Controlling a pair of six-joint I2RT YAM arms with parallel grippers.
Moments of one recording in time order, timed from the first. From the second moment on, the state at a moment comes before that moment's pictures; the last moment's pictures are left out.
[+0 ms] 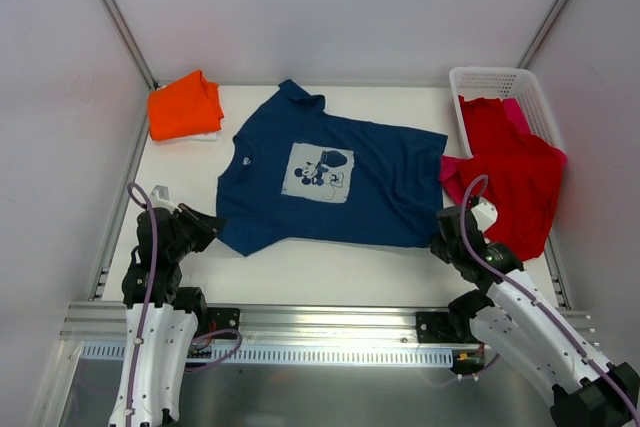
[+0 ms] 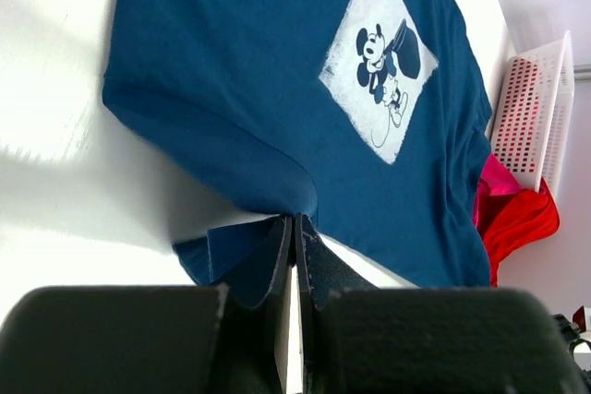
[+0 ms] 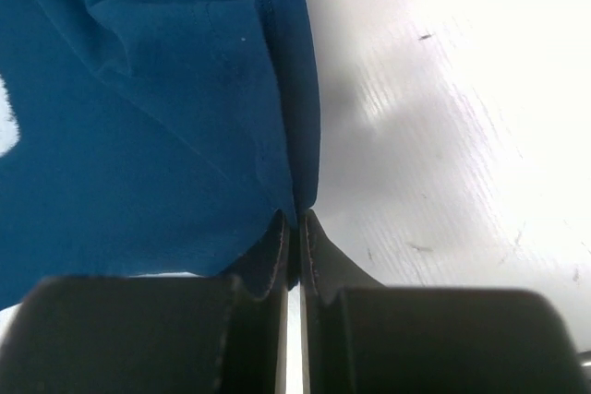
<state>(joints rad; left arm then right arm) 0.07 0.35 0.44 -0.63 0.26 -0.85 0.49 0.65 0.48 -0.76 0.40 0.96</state>
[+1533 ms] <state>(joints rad) -0.08 1.61 1.19 -0.24 0.19 -0.71 0.40 1.67 1.11 -0.69 0.51 0.76</state>
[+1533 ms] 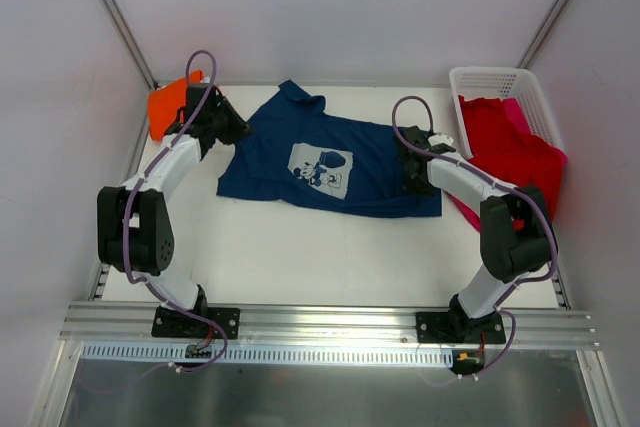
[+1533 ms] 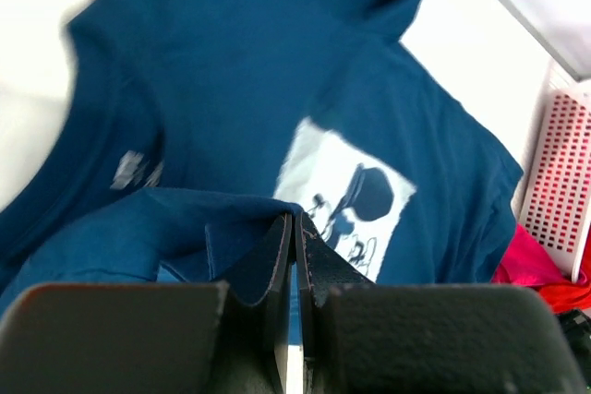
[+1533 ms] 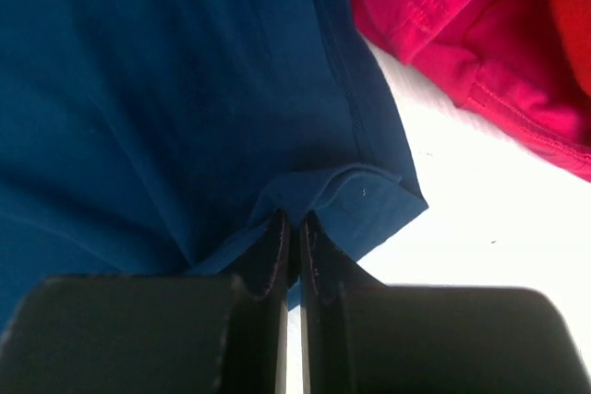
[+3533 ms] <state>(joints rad) -0.27 1.40 1.16 -0.18 -0.01 -0.52 0.57 1.78 1.72 -0.65 0.22 0.53</state>
